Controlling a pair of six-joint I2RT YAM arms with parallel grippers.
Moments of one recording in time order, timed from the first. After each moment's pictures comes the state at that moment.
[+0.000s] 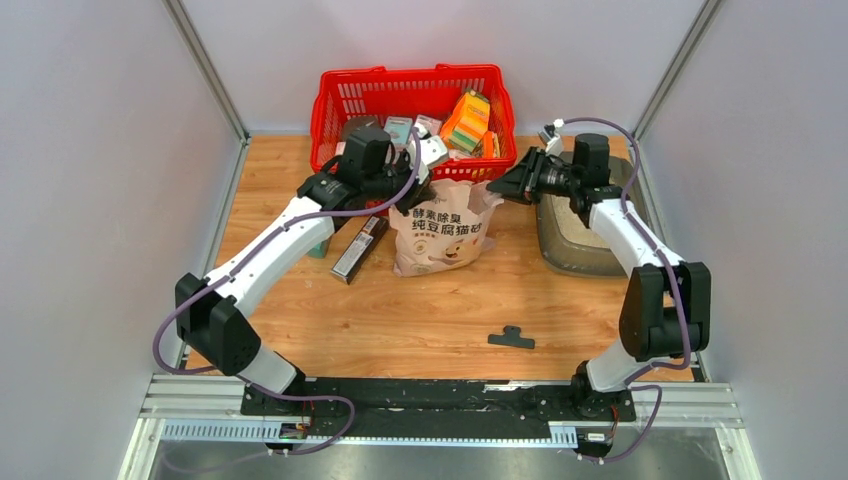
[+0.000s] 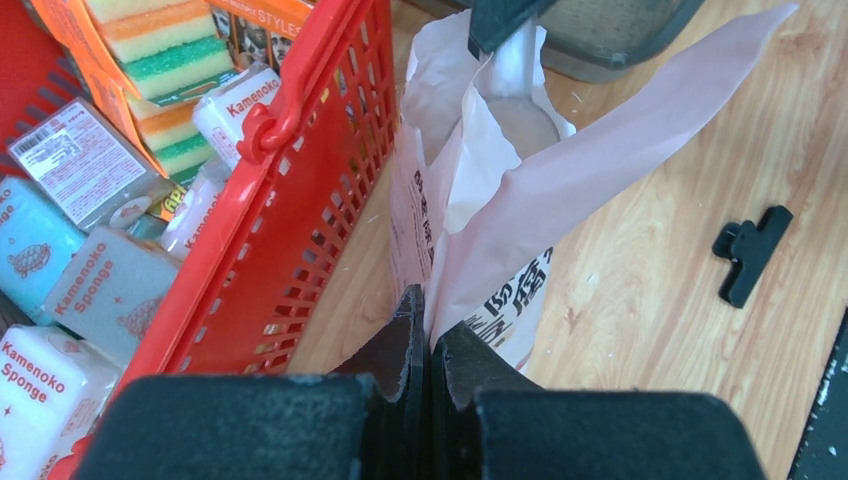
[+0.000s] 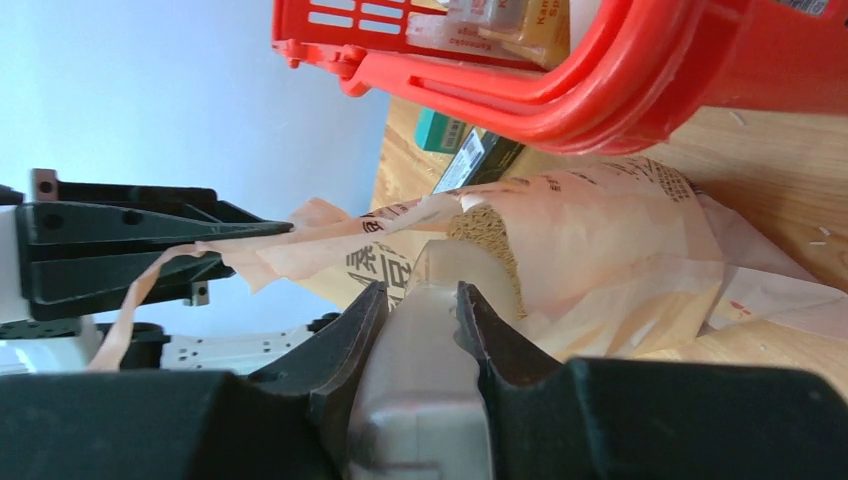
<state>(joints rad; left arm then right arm) -0.59 1.52 1.47 -0.43 0.42 0.32 0.10 1.58 1.18 -0.05 -0.95 0.77</state>
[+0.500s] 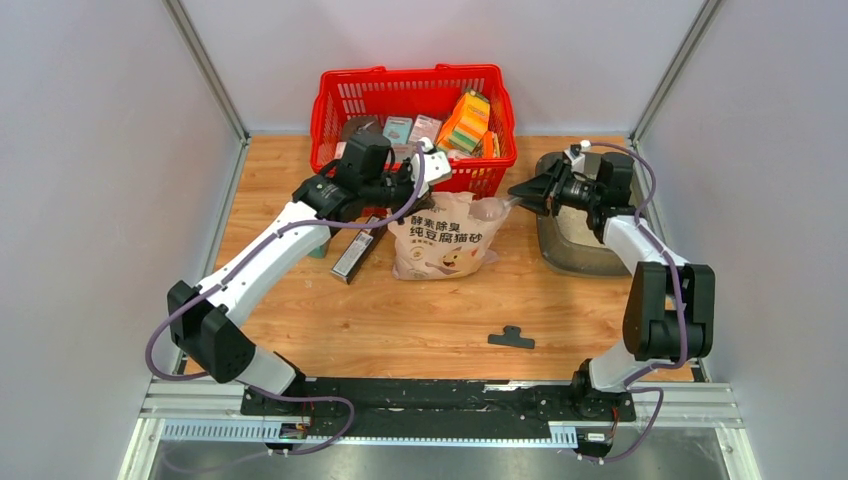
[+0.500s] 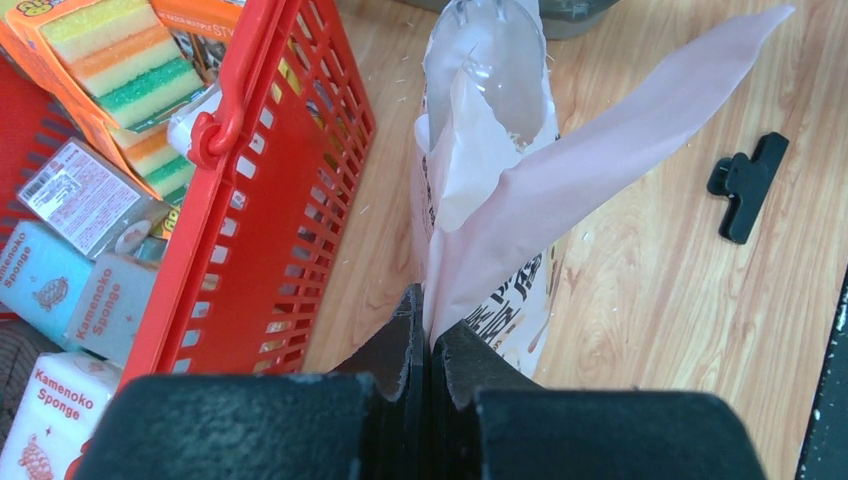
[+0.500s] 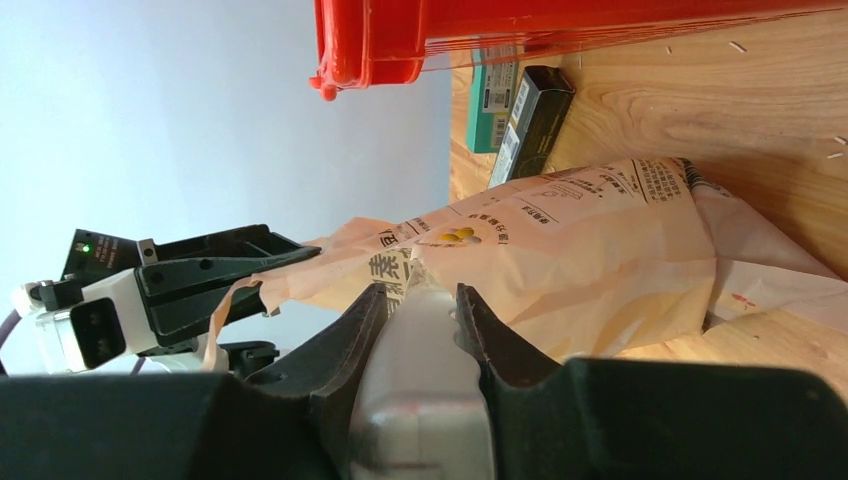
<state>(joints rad) -0.61 1.48 1.47 -0.53 0.46 0.47 -0.06 1.57 1.00 0.20 -1.10 1.08</state>
